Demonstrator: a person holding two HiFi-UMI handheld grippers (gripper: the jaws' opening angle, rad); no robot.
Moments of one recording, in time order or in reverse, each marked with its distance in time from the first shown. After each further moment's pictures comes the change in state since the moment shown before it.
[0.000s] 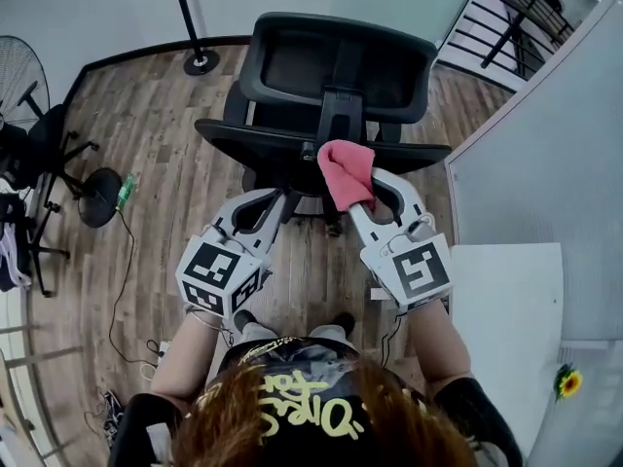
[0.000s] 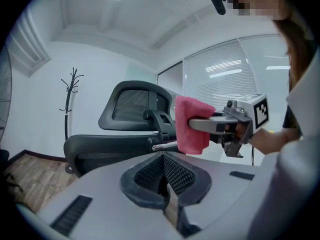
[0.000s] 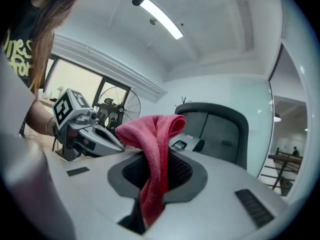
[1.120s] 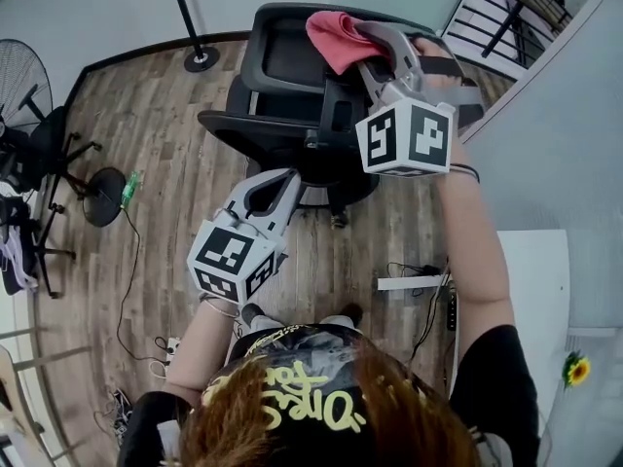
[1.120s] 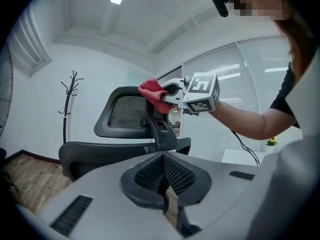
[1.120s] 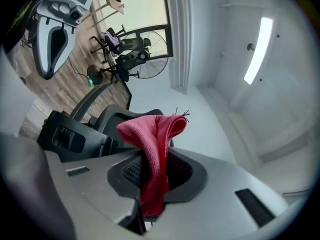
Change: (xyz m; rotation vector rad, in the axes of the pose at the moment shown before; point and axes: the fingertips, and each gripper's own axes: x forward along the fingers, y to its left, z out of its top) left arm 0.010 -0.006 0.019 0.001 -0.056 -0.004; right arm 0.090 -0.111 0.085 -1.092 0.207 -0.287
